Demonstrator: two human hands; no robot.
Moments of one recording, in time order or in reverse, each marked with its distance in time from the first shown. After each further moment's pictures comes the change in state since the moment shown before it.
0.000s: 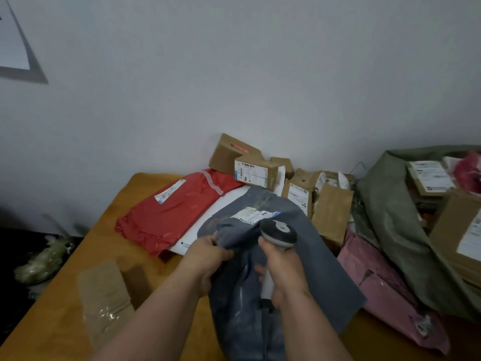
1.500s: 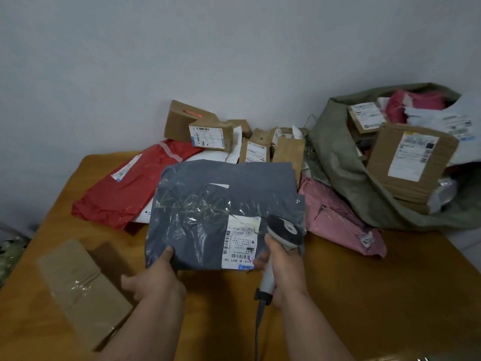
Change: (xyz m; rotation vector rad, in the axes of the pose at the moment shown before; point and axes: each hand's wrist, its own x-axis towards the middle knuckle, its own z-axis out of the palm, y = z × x) left_hand -0.007 -0.114 0.007 -0.607 0.779 -0.174; right_hand -0.041 0.076 -0.095 0.128 0.207 0.024
